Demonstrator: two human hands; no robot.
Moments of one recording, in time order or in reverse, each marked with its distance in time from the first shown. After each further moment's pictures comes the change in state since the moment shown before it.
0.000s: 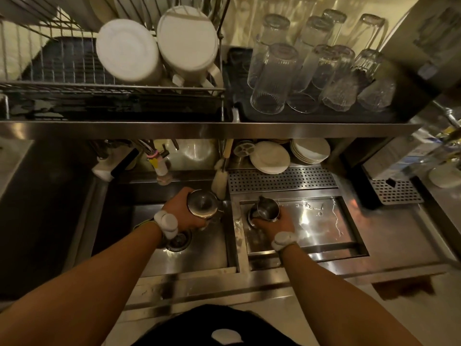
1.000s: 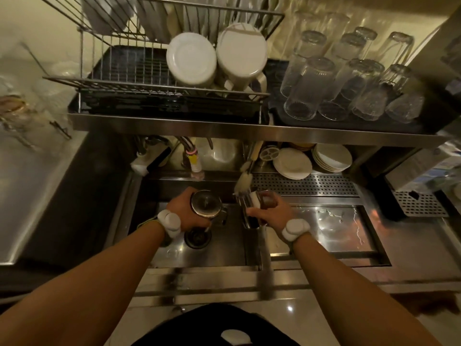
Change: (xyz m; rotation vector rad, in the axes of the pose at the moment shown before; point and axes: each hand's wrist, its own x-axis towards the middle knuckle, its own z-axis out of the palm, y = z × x) left_hand -0.047 -0.034 -0.052 -0.056 0.051 -0.041; right_hand -0.045 -0.083 0.037 0.066 -0.363 -0.120
